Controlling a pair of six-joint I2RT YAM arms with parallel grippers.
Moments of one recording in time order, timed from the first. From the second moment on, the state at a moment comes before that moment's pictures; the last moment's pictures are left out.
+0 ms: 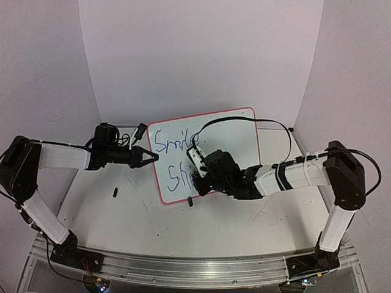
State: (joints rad) left arm -0.38 1.59 0.85 0.24 0.85 -0.14; right arm 1.01 1.83 1.11 0.16 0.29 0.08
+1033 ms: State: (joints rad) left arm -0.38 1.59 0.85 0.24 0.85 -0.14; right arm 0.99 1.83 1.18 0.16 0.32 0.04
